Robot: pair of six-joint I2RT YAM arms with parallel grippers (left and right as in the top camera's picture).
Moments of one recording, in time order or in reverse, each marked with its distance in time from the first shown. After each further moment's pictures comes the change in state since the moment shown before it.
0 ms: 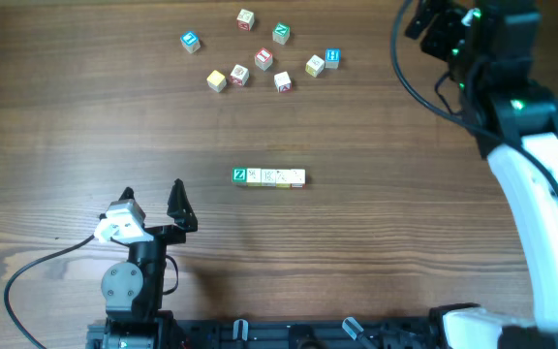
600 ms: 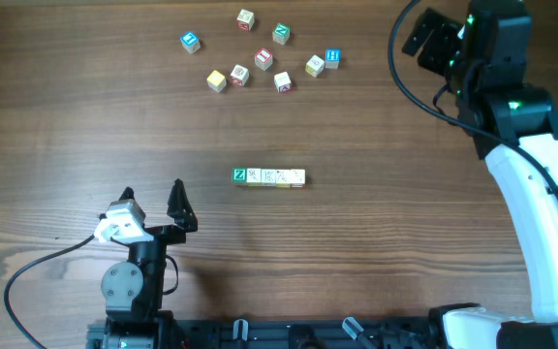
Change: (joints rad) left arm 0.000 0.000 0.000 0.000 0.000 0.000; right arm 0.000 0.024 -0.031 -0.096 0.000 0.000
